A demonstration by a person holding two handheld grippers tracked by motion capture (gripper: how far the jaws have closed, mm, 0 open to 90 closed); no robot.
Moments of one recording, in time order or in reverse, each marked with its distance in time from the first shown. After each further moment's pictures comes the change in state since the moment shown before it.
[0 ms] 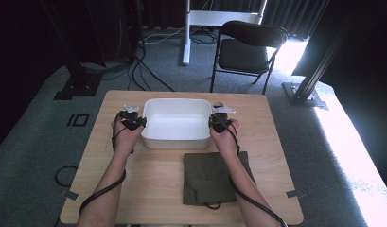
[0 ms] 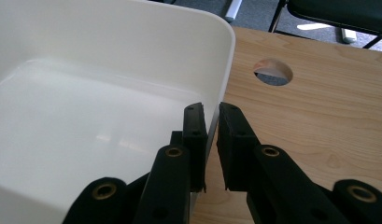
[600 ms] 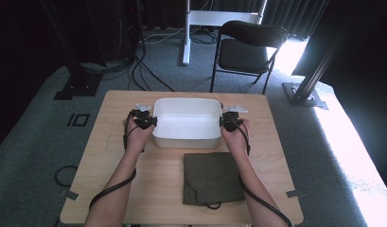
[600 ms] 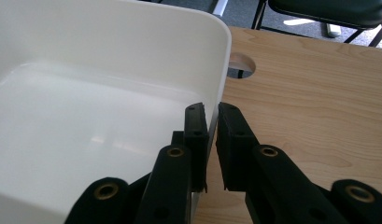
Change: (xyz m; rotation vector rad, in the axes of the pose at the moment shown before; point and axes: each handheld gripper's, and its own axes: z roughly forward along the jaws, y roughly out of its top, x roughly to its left) left arm -0.035 0.007 0.012 0.009 -0.027 0.020; right arm -0.037 -0.004 -0.007 0.005 -0.029 0.026
